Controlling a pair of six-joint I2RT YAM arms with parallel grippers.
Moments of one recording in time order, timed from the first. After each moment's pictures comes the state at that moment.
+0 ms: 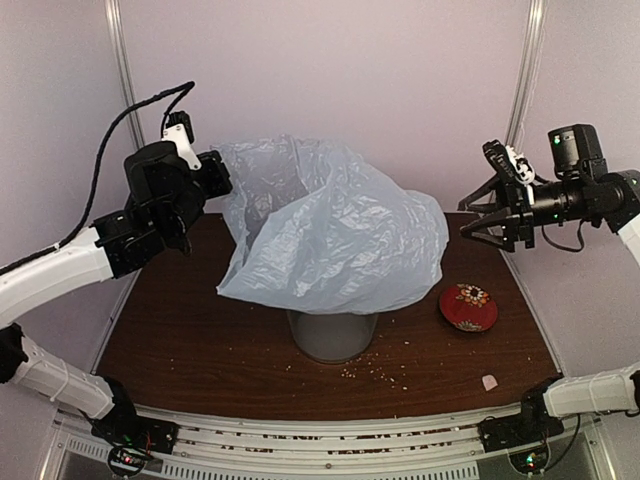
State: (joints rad) left arm -0.81 1.26 1.17 0.15 -0.72 -0.28; right arm 0.31 1.10 1.50 -1.04 -0.83 -0.63
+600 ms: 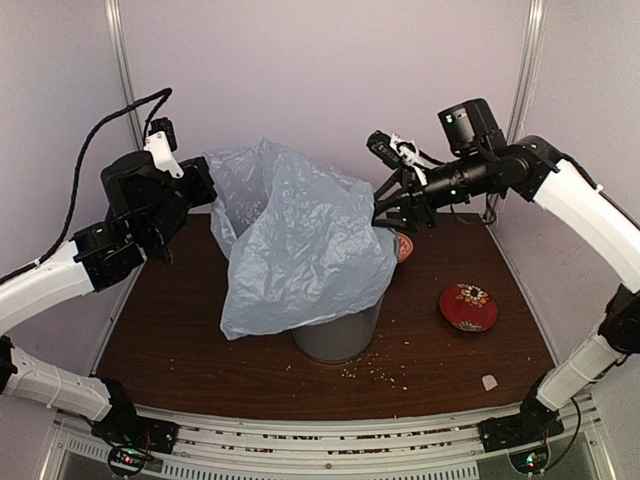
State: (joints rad) left arm -0.81 1.14 1.09 0.13 -0.67 -0.31; right arm 0.68 1.48 1.74 -0.87 -0.57 -0.39
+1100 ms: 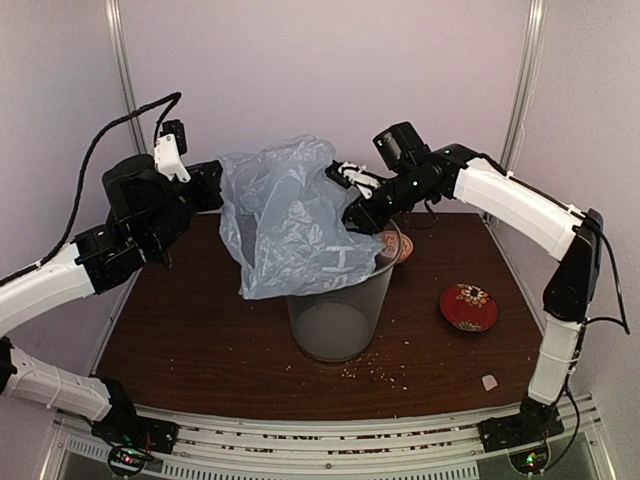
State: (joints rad) left arm -0.81 1.14 1.07 0.14 -0.52 -0.31; right arm 0.68 1.87 1.93 -0.84 -0.28 -0.25
